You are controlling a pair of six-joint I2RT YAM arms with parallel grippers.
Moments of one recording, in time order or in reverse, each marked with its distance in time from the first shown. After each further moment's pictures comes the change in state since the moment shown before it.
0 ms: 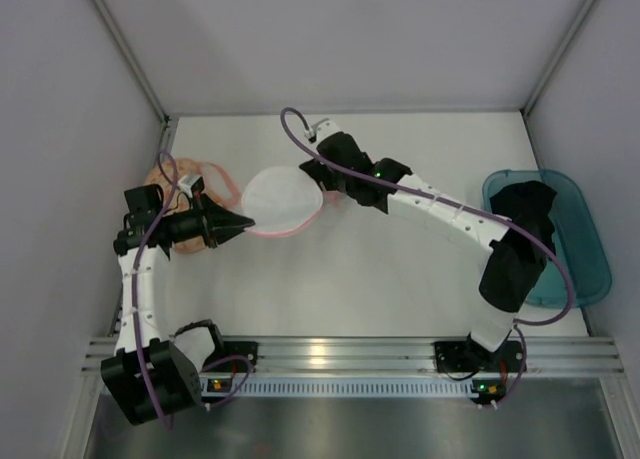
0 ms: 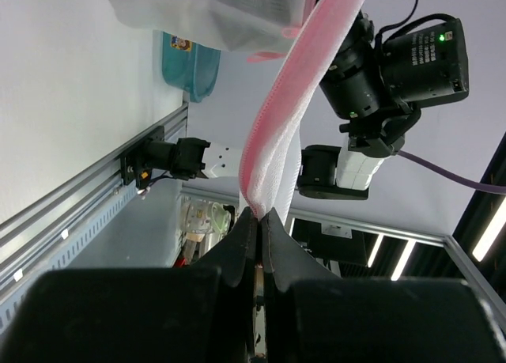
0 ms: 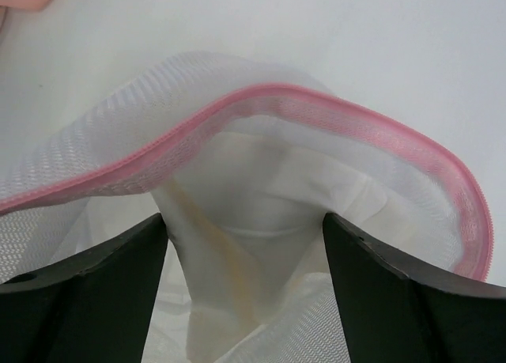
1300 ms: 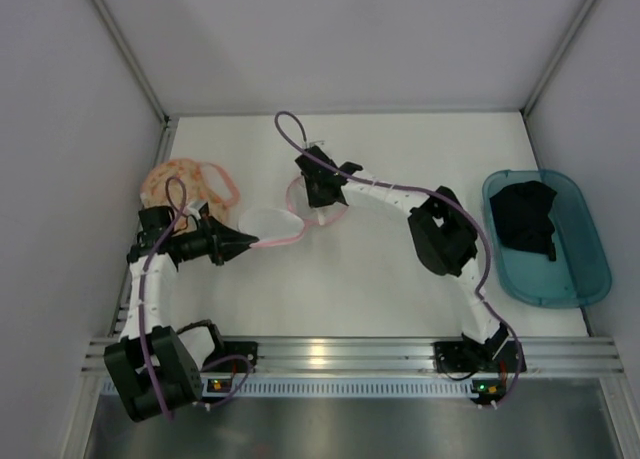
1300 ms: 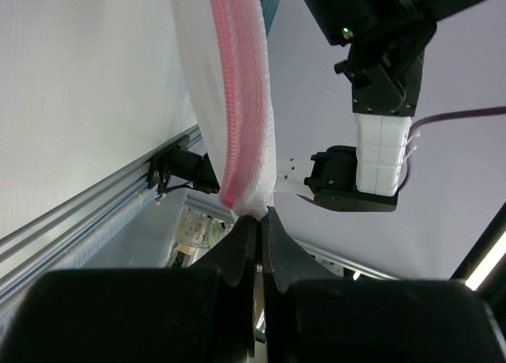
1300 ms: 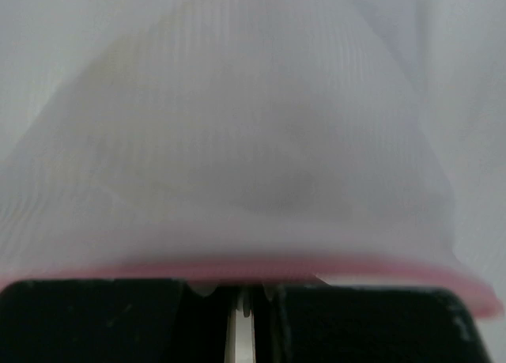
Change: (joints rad) left arm 0.021 0.019 -0.210 0.058 -0.108 0.022; right arm -0.074 0.419 0.178 0.048 -0.090 0.318
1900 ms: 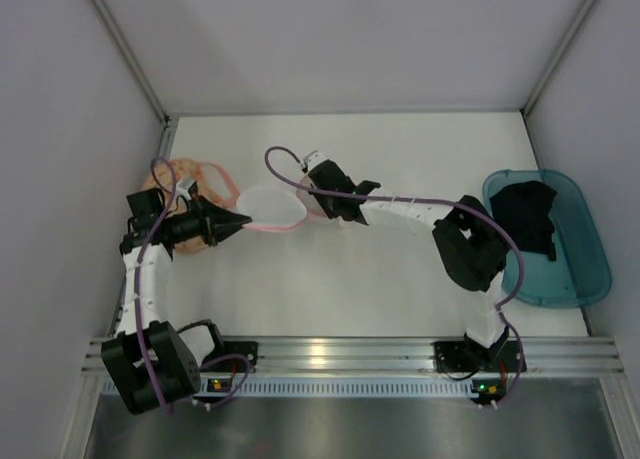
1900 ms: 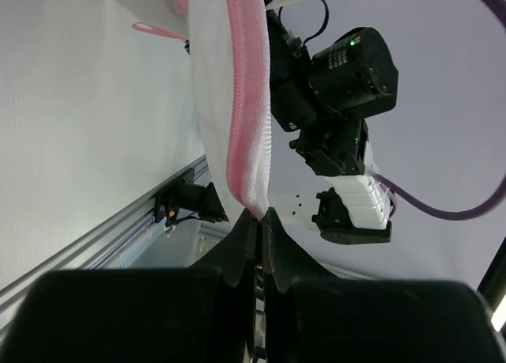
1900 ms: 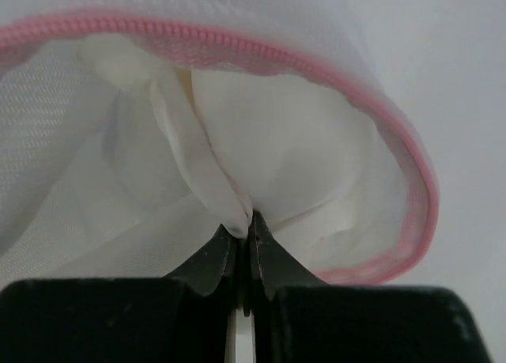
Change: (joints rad) left arm 0.011 0.037 0.107 0.140 -0.026 -0.081; right arm 0.033 -0.213 -0.369 0.245 0.065 -0.459
